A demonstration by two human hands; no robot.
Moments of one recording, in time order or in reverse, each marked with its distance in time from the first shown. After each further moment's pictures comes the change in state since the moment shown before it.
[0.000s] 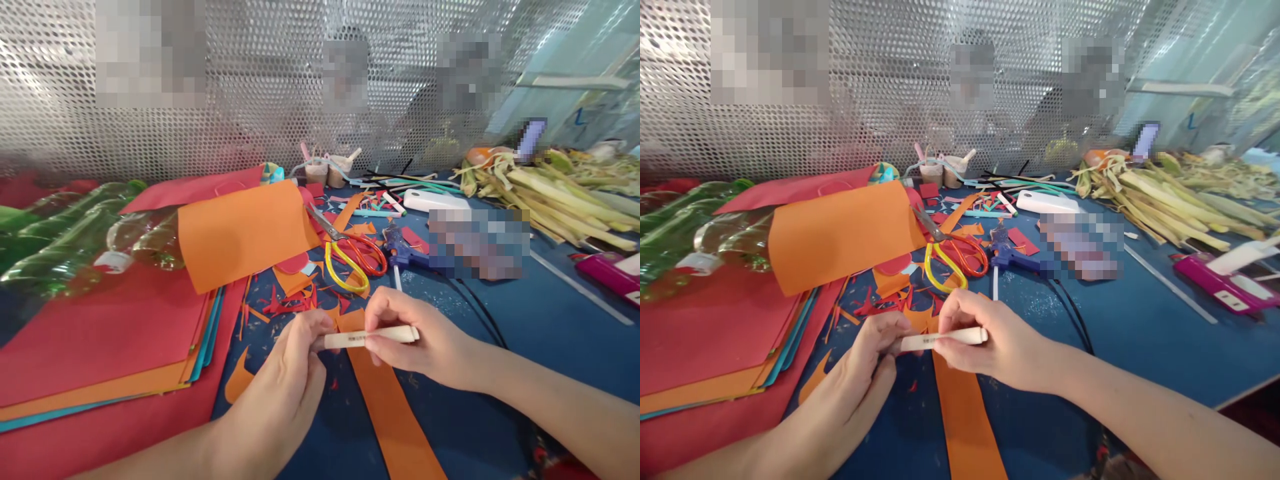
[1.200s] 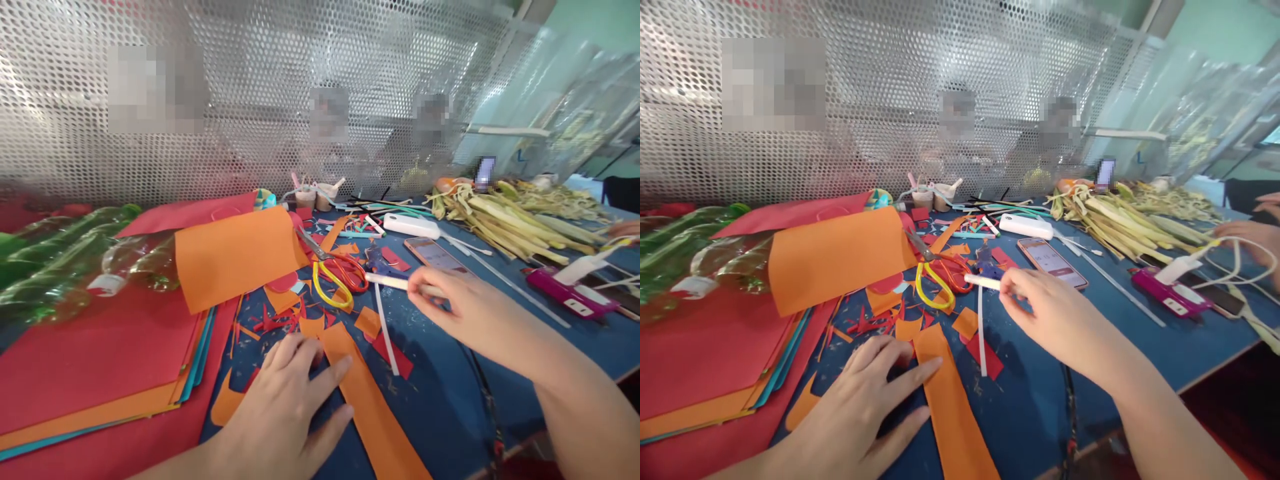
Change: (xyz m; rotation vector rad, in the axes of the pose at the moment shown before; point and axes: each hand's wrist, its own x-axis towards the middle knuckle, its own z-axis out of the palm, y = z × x) left_hand -0.002 0.006 -0.001 0.363 -0.143 0.239; right_hand -0.034 -0.033 -0.054 -1.076 0.424 0.142
